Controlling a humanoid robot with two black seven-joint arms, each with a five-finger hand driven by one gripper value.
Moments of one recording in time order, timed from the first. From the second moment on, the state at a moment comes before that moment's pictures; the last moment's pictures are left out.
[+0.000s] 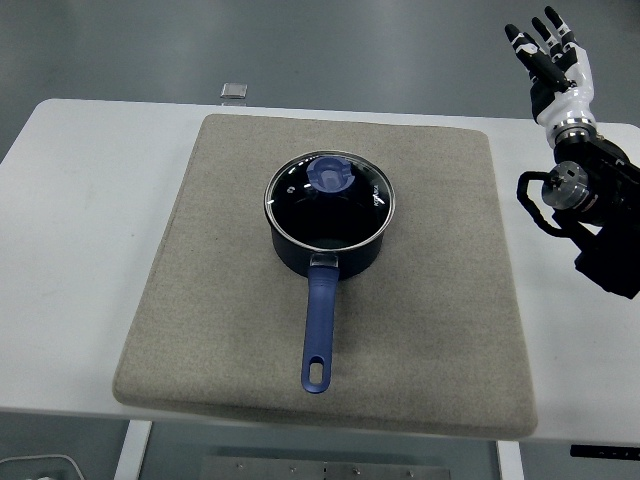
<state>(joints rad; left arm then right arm) -0.01 0.00 -0.01 -0.10 0.12 -0.06 -0.14 1.09 -0.14 0.30 0.41 0.31 -0.05 0.52</state>
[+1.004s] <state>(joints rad) -0.01 0.00 -0.01 -0.10 0.12 -0.06 -0.14 1.11 -0.14 0.30 0.41 0.31 -0.06 0.52</state>
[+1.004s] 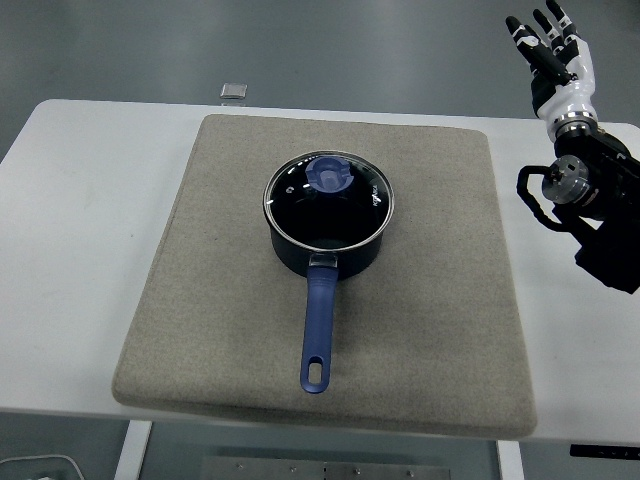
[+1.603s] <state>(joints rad) -0.01 0.00 -0.01 -0.10 0.12 -0.06 -0.14 1.12 -0.15 0.29 0.41 0.31 -0.05 0.52</state>
